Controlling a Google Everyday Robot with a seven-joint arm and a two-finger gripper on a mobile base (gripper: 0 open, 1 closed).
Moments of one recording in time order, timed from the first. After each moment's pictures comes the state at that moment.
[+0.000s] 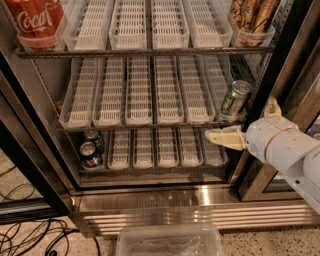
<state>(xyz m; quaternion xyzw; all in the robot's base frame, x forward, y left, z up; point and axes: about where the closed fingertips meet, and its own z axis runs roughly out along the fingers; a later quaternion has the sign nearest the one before) 0.535 -0.215 0.867 -0.23 0.77 -0.03 0.59</state>
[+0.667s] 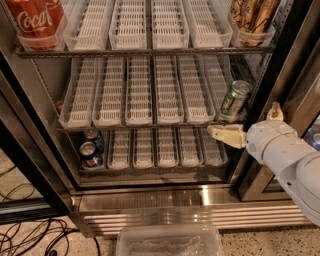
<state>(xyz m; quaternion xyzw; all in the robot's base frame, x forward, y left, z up) 0.549 -0.231 0.855 -0.16 0.77 -0.03 0.62</state>
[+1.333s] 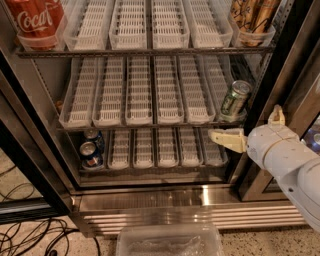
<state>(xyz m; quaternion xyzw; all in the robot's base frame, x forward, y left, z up) 0.538 -0.229 0.853 -0.16 0.77 -0.03 0.62</state>
